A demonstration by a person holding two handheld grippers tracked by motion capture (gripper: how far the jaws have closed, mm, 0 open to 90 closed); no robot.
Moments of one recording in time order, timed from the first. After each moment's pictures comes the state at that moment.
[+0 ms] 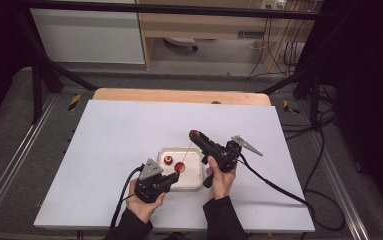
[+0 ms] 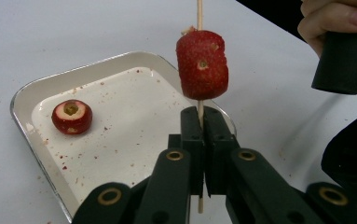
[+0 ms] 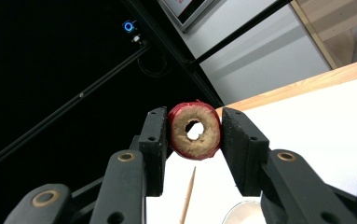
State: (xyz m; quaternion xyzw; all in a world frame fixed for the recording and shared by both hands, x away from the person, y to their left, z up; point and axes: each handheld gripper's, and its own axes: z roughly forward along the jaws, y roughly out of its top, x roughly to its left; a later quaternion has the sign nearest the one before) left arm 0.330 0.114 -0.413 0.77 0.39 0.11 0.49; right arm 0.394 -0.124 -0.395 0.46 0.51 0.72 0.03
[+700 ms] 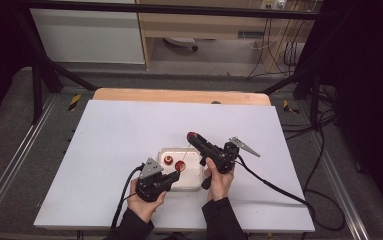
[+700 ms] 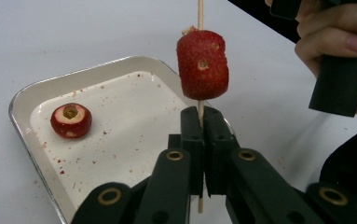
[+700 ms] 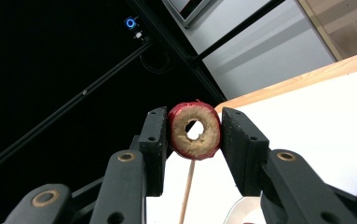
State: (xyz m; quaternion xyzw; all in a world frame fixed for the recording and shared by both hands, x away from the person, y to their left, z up) left arm 0.332 0.112 -0.413 0.76 0.40 0.11 0.50; right arm 0.393 -0.119 -0.401 0.47 0.51 0.72 0.02
